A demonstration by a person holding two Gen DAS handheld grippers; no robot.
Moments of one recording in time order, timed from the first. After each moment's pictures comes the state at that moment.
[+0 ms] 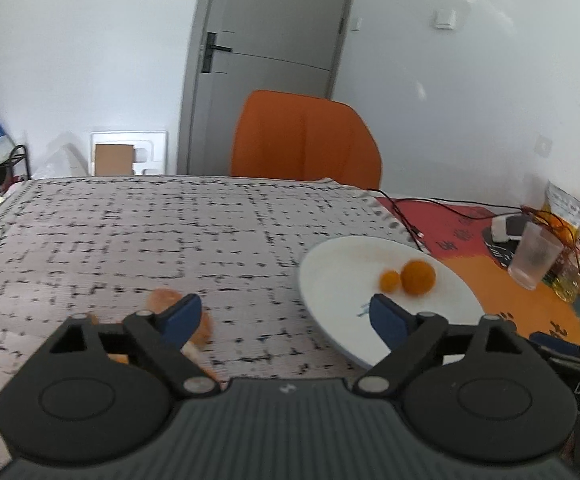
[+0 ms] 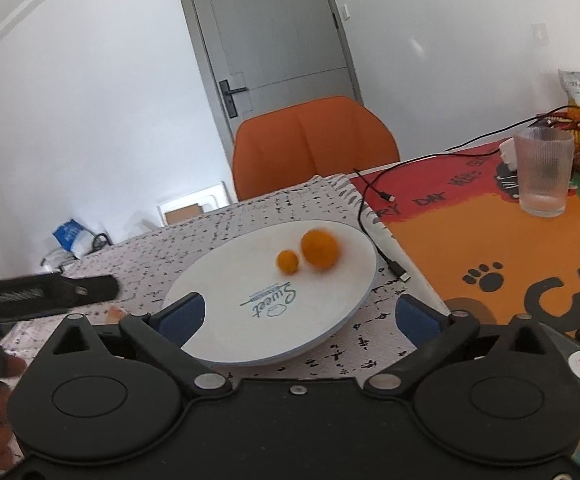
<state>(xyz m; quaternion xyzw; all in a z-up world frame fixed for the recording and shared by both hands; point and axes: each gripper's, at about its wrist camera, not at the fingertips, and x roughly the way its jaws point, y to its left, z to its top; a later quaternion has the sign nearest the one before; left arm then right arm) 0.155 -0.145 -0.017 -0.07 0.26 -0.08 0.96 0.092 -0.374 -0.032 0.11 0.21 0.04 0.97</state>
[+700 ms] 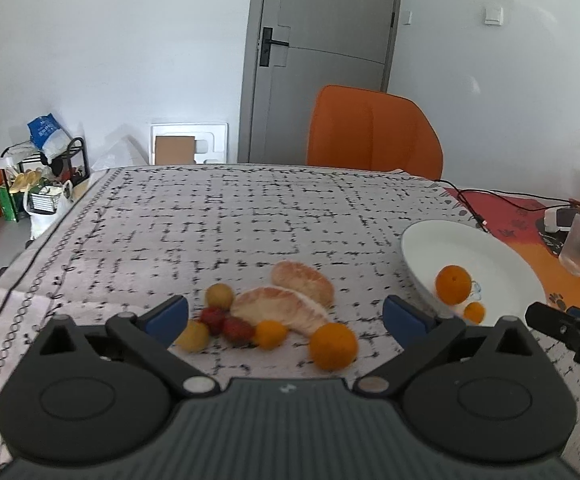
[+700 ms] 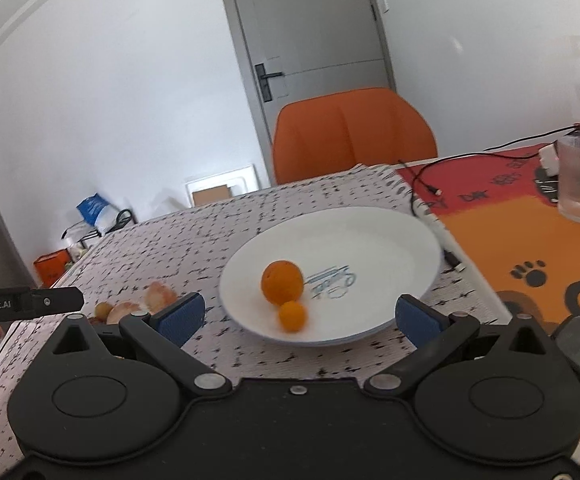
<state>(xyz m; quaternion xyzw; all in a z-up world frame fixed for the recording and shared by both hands) 0.111 -0.076 -0.012 -0.05 0.28 -0.01 0.96 0.085 -0.334 -0.026 0.08 0.23 0.09 0.97</state>
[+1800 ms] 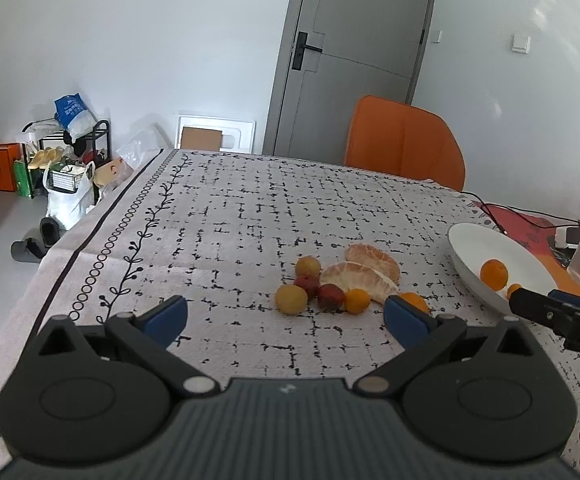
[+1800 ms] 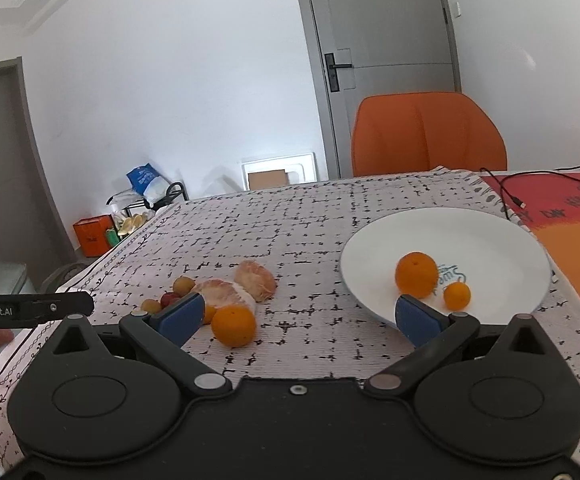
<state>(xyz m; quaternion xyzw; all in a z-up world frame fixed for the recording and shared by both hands) 0.069 0.001 -0.020 -0.09 0.28 0.01 0.96 0.077 -0.256 -0.022 0.04 0.23 0.17 0.96</state>
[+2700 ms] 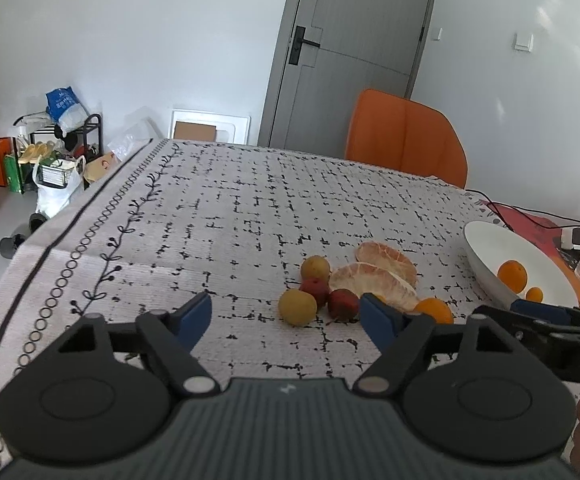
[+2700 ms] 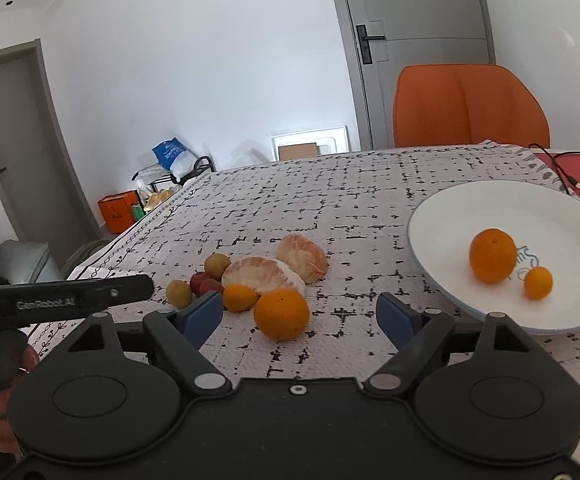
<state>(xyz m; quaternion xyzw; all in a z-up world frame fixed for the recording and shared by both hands) 0.103 0.007 -0.047 -0.10 0.28 0.00 0.96 0.100 -0.216 -0.042 0.04 0.26 0.21 0.94</state>
